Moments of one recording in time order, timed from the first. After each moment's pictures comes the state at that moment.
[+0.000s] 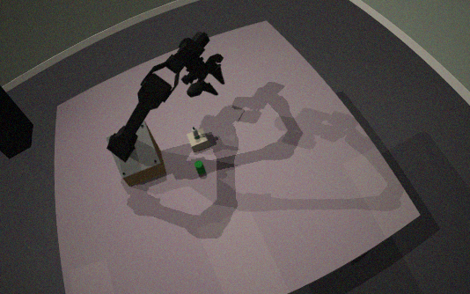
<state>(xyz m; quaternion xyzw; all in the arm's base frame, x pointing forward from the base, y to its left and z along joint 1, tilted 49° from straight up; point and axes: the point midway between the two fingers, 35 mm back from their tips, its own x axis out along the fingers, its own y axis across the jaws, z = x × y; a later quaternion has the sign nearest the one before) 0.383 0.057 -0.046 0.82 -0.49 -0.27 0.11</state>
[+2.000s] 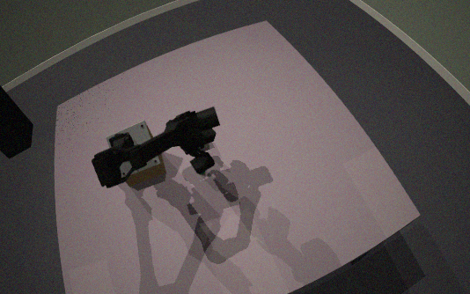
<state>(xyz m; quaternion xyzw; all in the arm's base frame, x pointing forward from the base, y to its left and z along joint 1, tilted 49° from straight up) 0.221 -0.133 0.055 0.34 -0.68 0.24 -0.61</state>
